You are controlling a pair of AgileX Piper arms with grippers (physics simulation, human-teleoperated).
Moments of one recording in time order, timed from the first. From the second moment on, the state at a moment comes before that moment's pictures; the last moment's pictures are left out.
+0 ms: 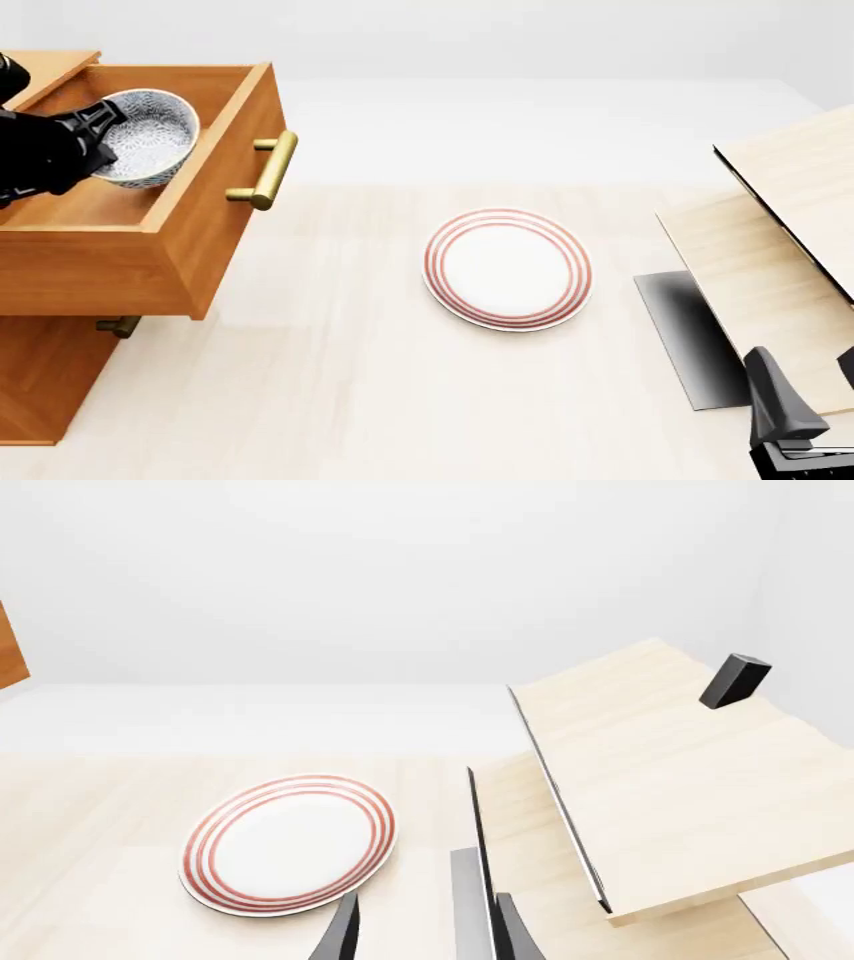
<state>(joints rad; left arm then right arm) 0.13 1.35 -1.12 0.45 -0.56 0.00 0.01 0.00 0.00 0.00</state>
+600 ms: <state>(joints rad) 0.11 1.31 -1.16 0.50 -0.54 0.00 0.01 0.00 0.00 0.00</state>
